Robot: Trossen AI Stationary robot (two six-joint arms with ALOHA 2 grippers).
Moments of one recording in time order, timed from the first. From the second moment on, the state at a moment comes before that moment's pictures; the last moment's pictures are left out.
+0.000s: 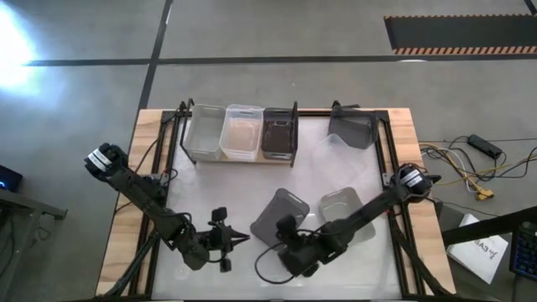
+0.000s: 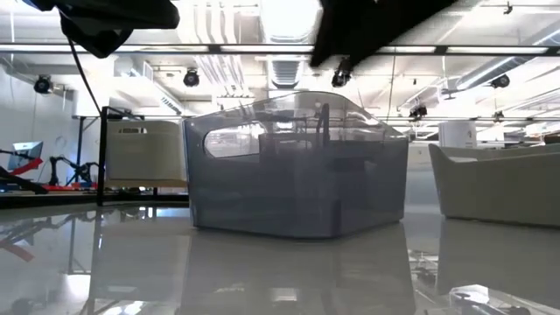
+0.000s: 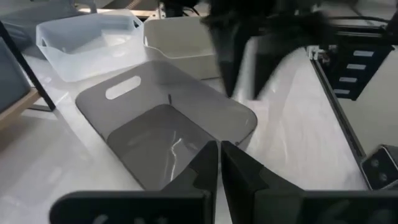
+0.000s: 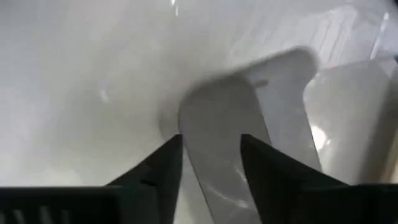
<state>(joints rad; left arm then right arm) -0.76 1.50 0.82 0.13 -0.81 -0.49 0.55 1.97 1.59 -0.70 0.34 -0.12</state>
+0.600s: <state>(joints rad) -0.77 1.50 0.82 0.14 -0.85 -0.49 0.42 2.19 1.72 -0.56 0.17 0.57</state>
